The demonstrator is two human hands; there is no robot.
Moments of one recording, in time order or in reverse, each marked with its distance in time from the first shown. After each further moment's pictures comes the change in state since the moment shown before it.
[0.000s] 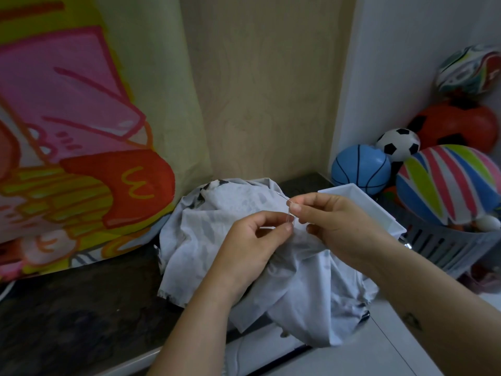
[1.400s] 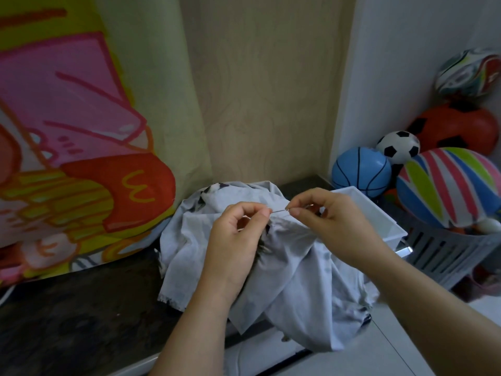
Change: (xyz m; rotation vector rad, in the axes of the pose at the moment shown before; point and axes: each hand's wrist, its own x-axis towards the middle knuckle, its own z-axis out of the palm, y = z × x) left_hand 0.002 0.006 -0.005 -0.082 0.313 0.105; right_hand 0.011 0.009 -0.004 -0.487 0.126 -0.390
